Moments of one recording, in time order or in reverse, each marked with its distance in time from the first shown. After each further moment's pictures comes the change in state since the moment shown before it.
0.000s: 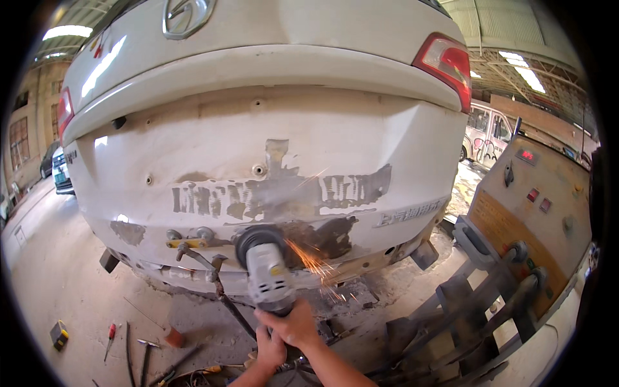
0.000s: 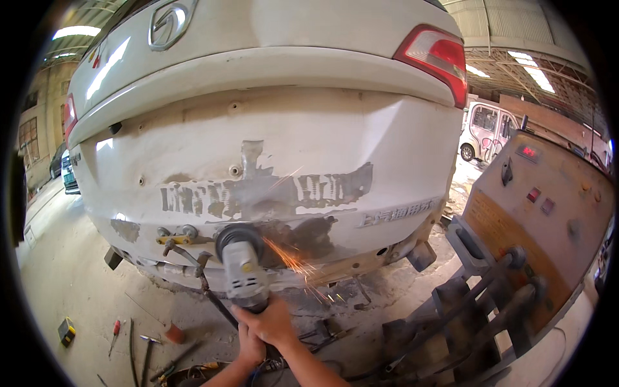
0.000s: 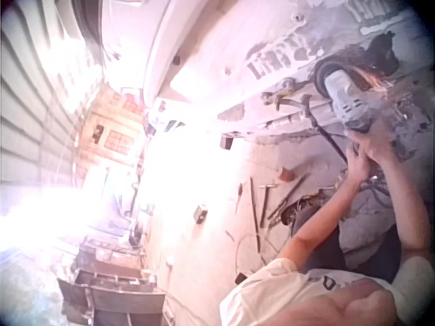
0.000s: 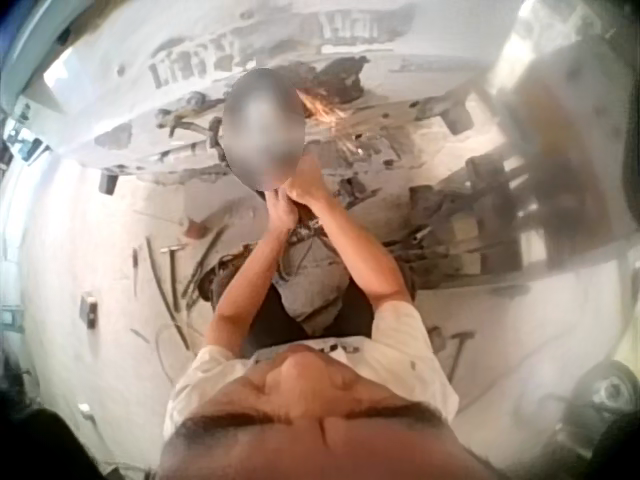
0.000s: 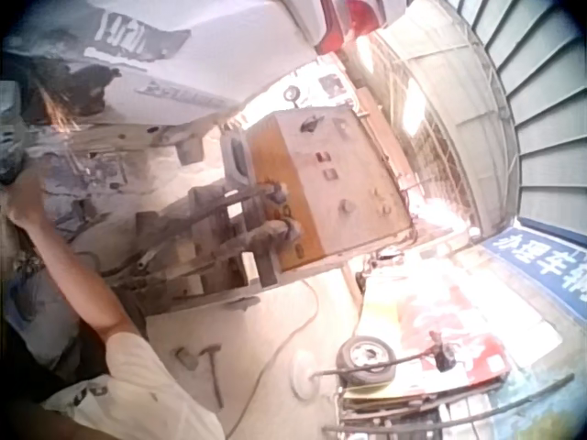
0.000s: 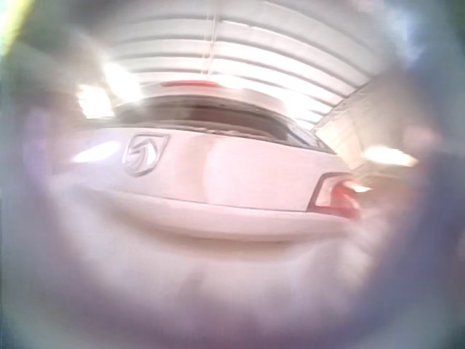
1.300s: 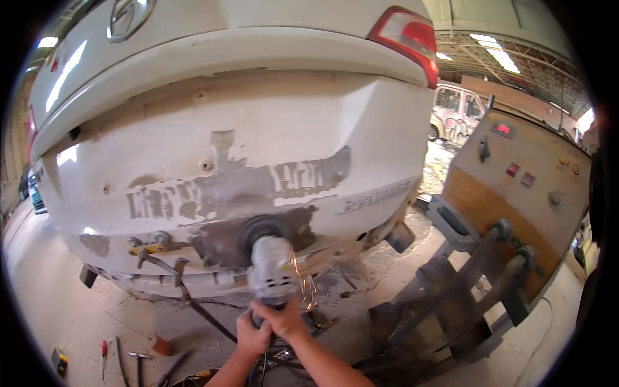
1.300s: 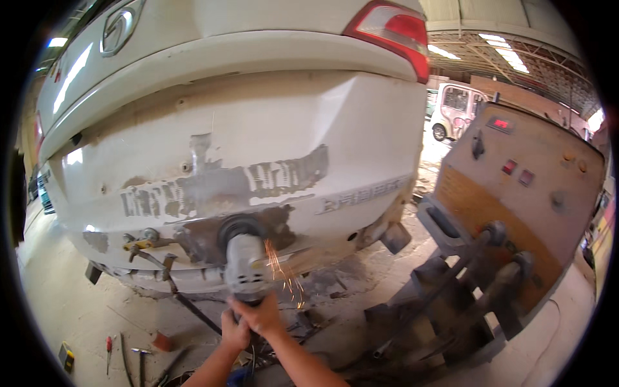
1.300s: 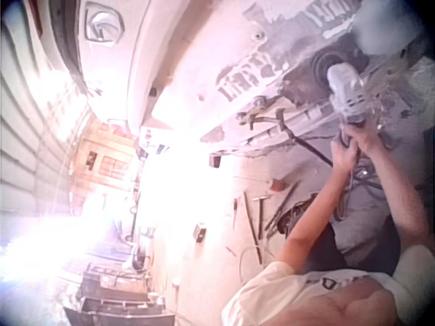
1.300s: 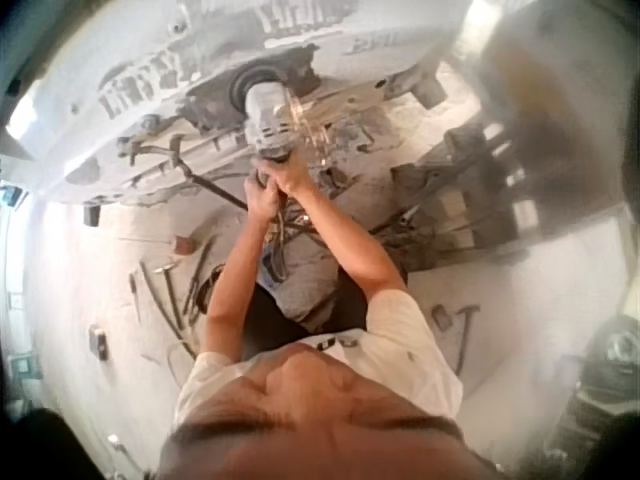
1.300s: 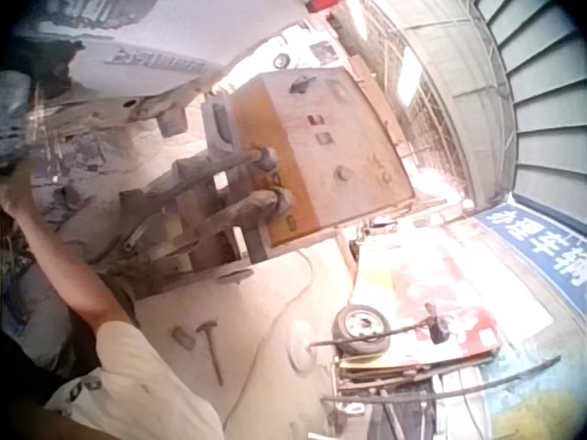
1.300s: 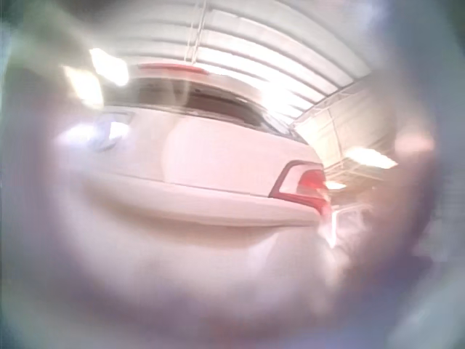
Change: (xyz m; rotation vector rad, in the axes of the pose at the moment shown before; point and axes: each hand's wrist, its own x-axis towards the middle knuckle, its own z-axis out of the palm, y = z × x) left_hand 0.023 -0.005 0.015 0.241 -0.291 -0.049; right_hand 0.004 0.043 -0.037 0.217 0.051 0.051
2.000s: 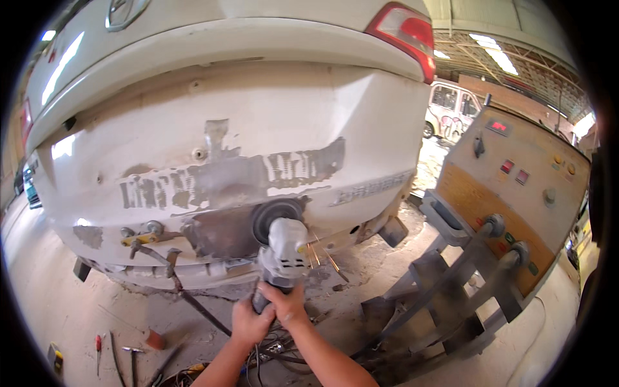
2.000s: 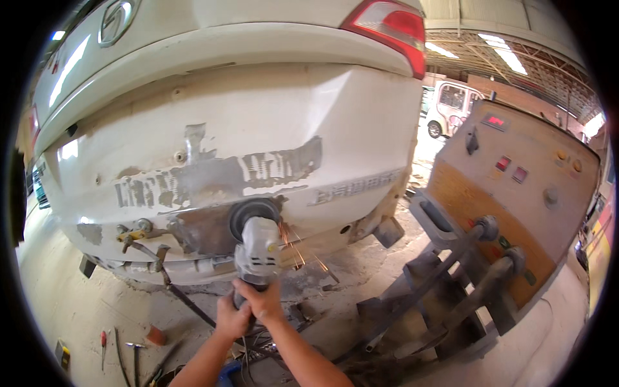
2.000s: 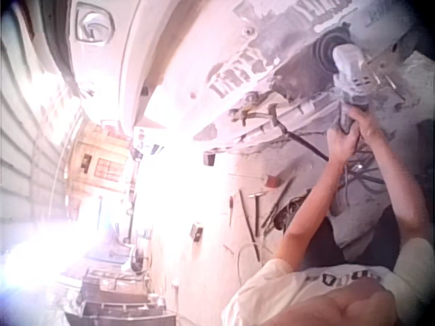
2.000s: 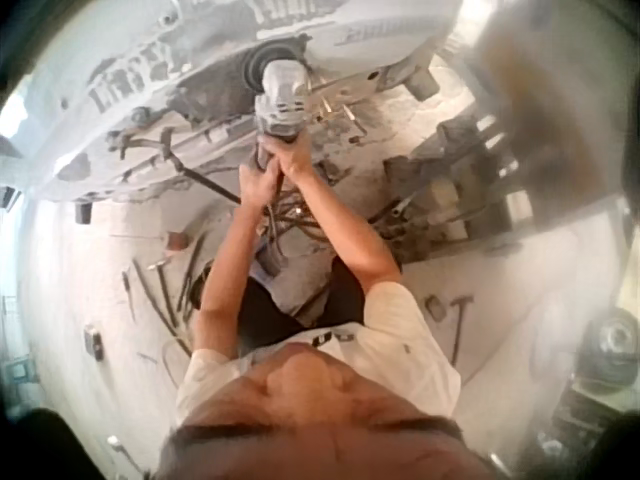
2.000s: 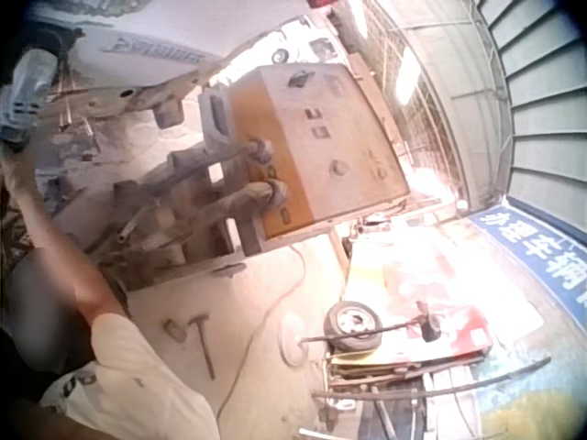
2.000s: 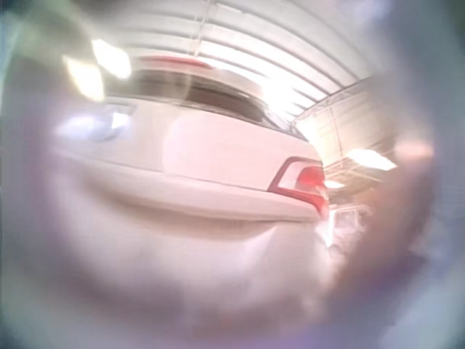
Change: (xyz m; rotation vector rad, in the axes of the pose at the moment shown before) left_hand 0.015 0.025 0.008 0.015 -0.096 0.007; right_hand 0.002 -0.015 -0.009 0.121 0.198 -0.094
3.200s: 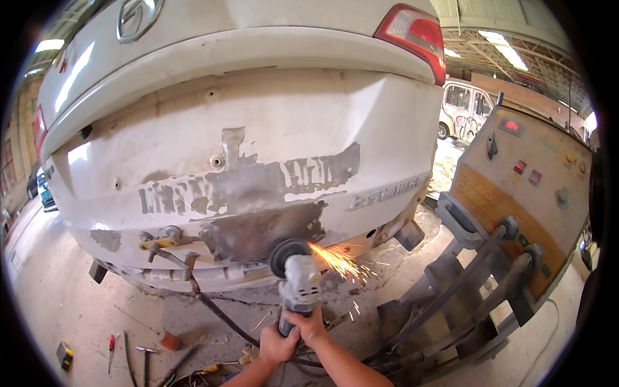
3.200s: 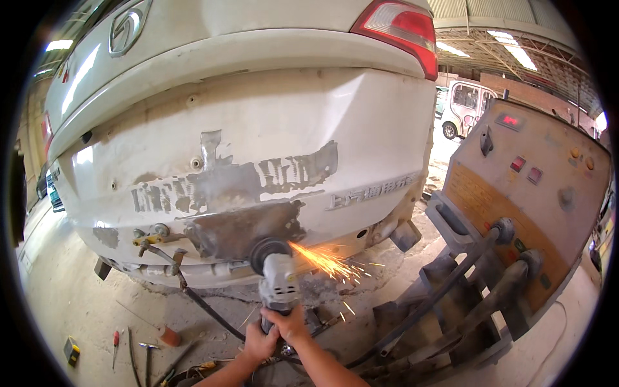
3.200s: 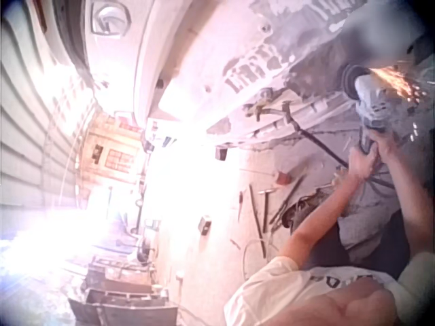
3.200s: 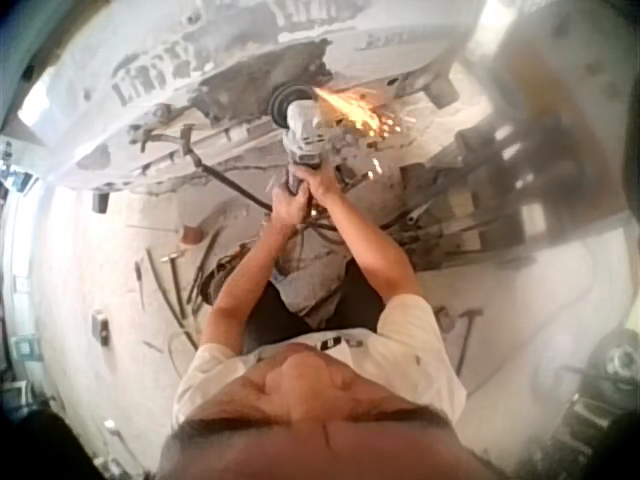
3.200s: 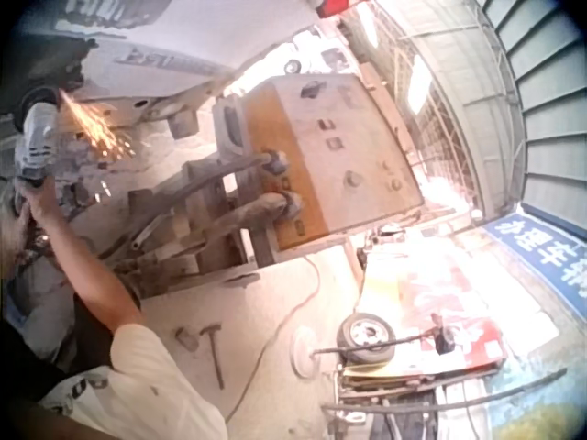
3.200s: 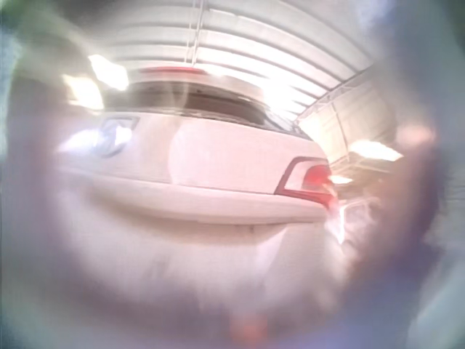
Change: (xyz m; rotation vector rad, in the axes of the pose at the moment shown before) left_hand -0.049 -0.053 0.021 0.087 -0.074 -0.121; right_hand -0.029 0.042 -0.035 -0.031 -0.070 0.106
